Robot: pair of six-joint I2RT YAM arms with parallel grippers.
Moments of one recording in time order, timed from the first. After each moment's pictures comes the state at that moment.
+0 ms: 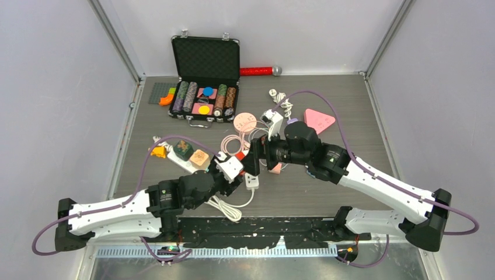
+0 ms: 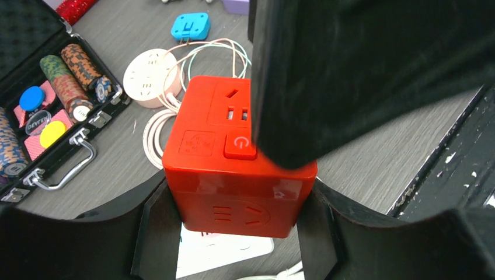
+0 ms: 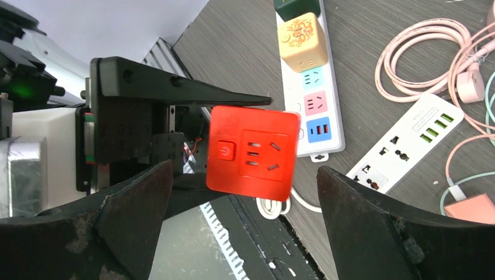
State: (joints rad) left arm -1.30 0.75 0.67 -0.25 -0.51 0.05; right arm 0.95 1.09 1.05 -0.33 -0.21 0.54
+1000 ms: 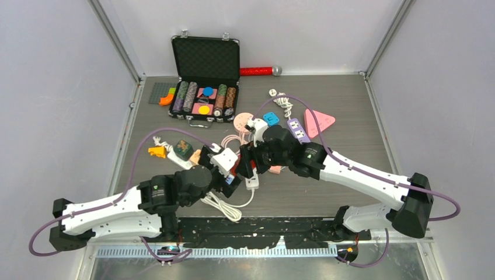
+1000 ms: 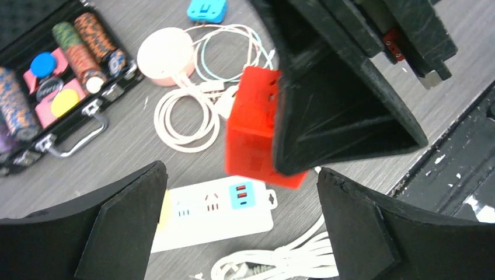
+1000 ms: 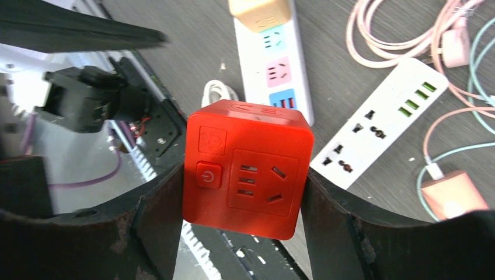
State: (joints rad) left arm -1.30 0.80 0.82 -0.45 -0.53 -0.04; right arm 1.01 1.26 1.08 -0.39 -0.14 0.46
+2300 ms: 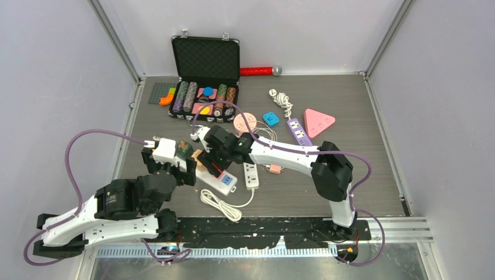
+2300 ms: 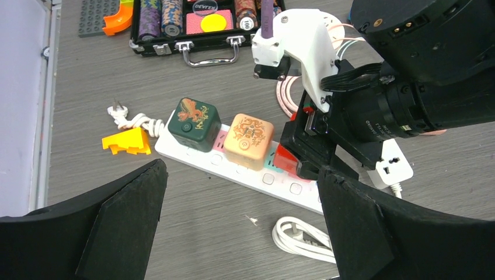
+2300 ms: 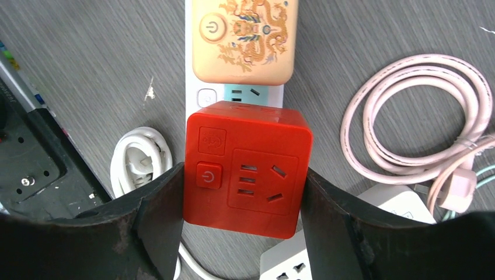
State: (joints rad) left arm -1.29 0.54 0.95 -1.01 -1.00 -0.50; right arm 1.10 1.95 1.59 -0.51 0.00 0.10
